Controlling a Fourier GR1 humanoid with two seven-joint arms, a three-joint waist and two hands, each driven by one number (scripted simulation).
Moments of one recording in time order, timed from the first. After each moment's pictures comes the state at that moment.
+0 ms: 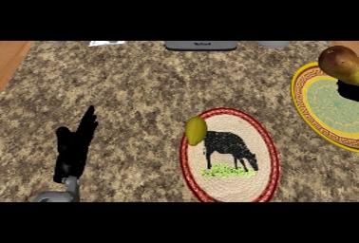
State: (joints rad) left arm -0.03 0.15 -0.05 -1.48 -0.04 0.18 0.22; right arm -0.44 -0.50 -0.29 -1.29 0.78 -0.06 0.11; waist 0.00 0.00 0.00
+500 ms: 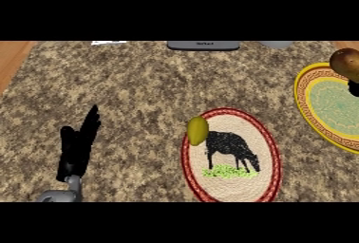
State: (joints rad) left arm -0.04 0.13 -0.05 -1.47 -0.06 0.17 0.22; right arm -0.60 -0.60 -0.34 -0.83 0.80 -0.11 -0.04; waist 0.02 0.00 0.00
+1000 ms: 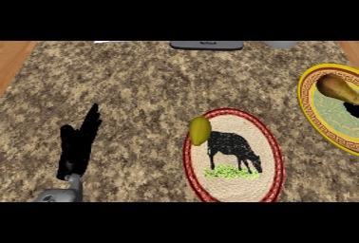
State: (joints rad) left arm -0.04 0.13 -0.05 -1.48 -0.06 0.16 0.22; right arm -0.70 -0.68 -0.33 -0.45 0.82 0.04 -0.17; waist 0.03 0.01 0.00
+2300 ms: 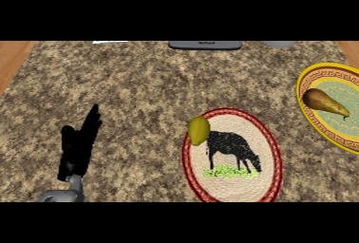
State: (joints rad) left arm -0.04 0.11 -0.04 -1.48 -0.07 0.16 0.23; right arm -0.68 -0.82 -0.69 -0.21 0.39 0.43 -0.67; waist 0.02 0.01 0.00
